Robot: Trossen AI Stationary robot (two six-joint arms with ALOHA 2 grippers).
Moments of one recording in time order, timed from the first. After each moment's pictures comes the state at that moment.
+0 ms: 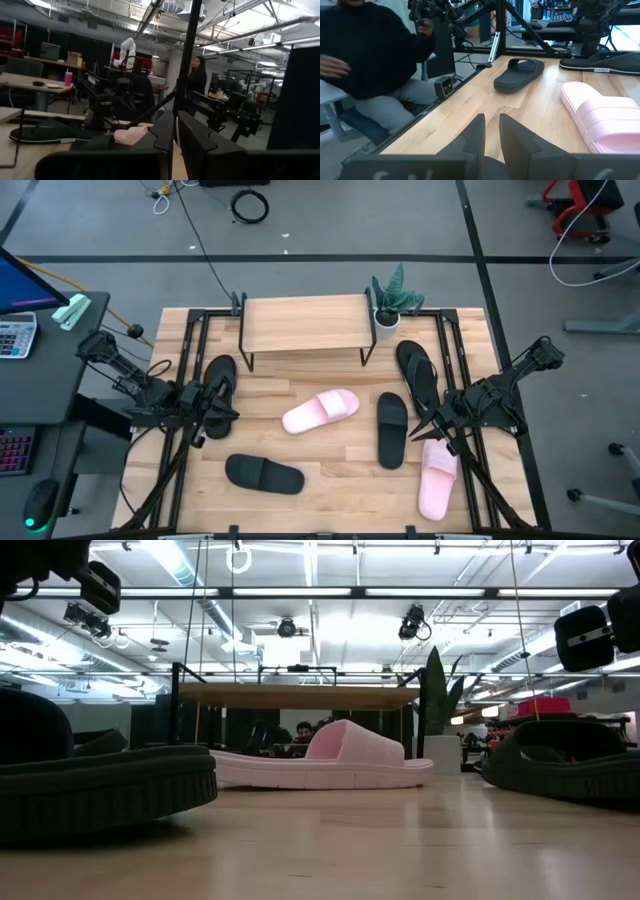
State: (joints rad) left arm -0.60 0.38 0.02 0.70 -0.40 -0.13; right arm 0.53 0.16 0.01 0.03 0.02 0.11
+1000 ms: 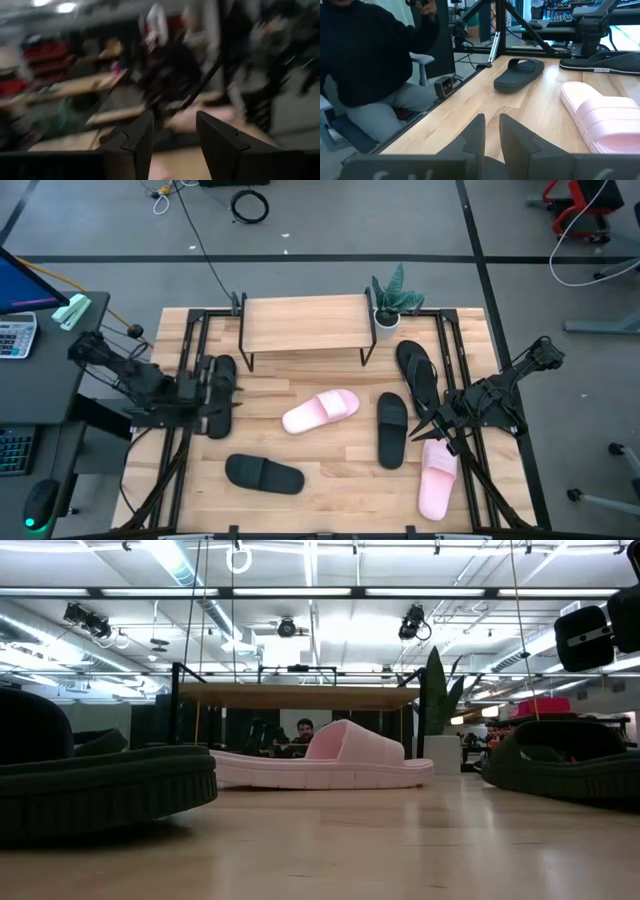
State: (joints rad) left arm -0.51 0.55 0.57 0.01 -0.51 0.19; right arm 0.53 0.16 0.01 0.03 0.02 0.11
